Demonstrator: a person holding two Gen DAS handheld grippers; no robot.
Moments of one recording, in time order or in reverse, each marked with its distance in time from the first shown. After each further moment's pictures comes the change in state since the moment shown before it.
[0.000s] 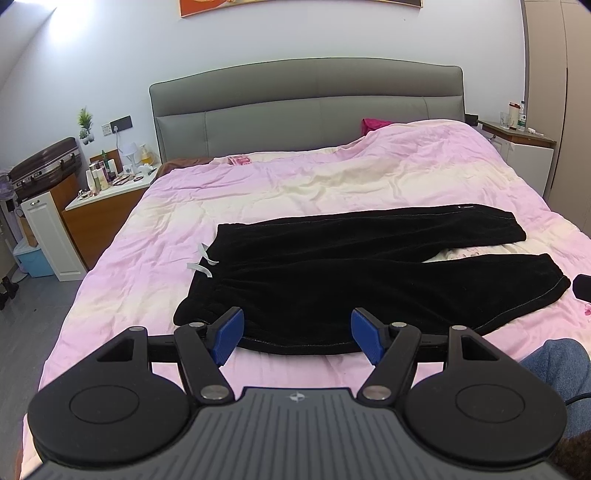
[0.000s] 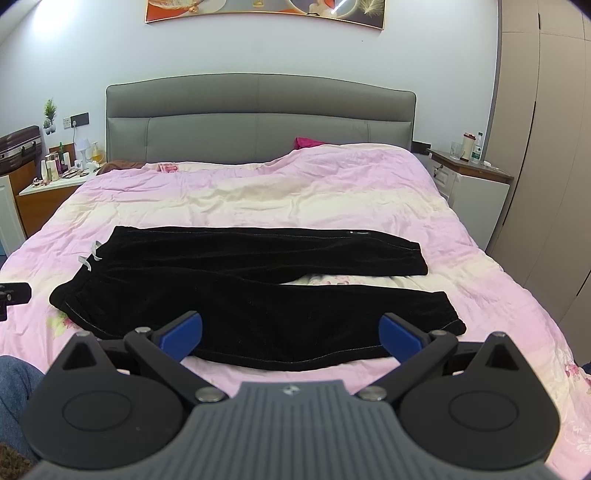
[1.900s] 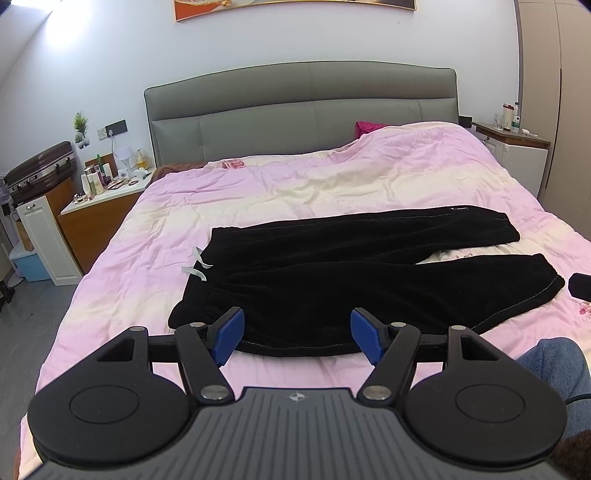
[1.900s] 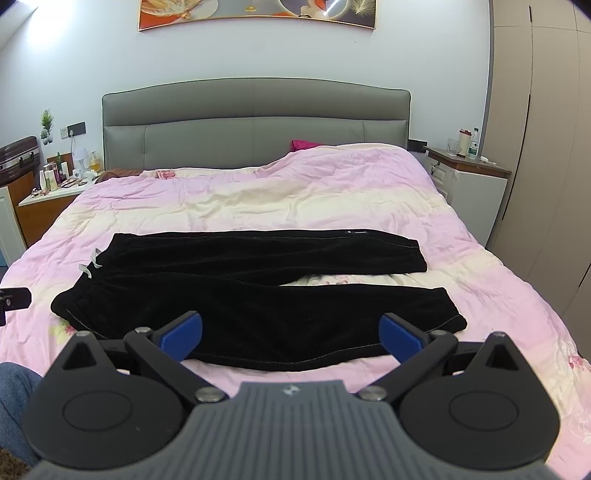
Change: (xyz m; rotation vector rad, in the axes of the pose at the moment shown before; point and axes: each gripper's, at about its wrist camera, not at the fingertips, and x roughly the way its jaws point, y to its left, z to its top) left arm 0.002 -0.002 0.001 0.010 -0.004 -0.016; right arm -0.002 -0.005 -0.010 0.033 -0.012 0.001
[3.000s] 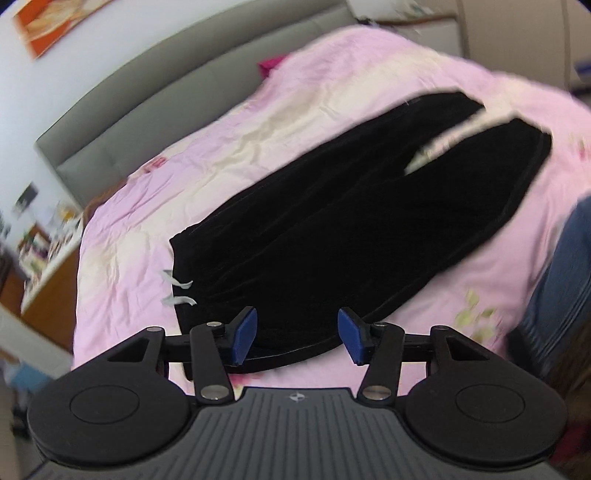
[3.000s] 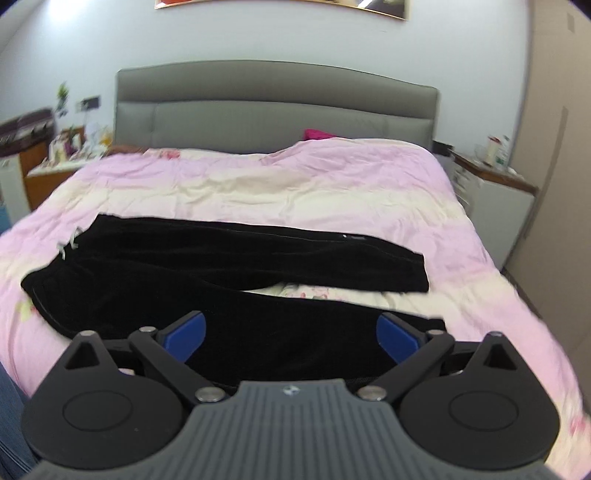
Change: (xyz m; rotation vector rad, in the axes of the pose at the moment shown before) left arm 0.125 0.039 0.006 0.534 0.156 -0.138; right arm 0.113 -0.092 0.042 -0.150 0.039 0.084
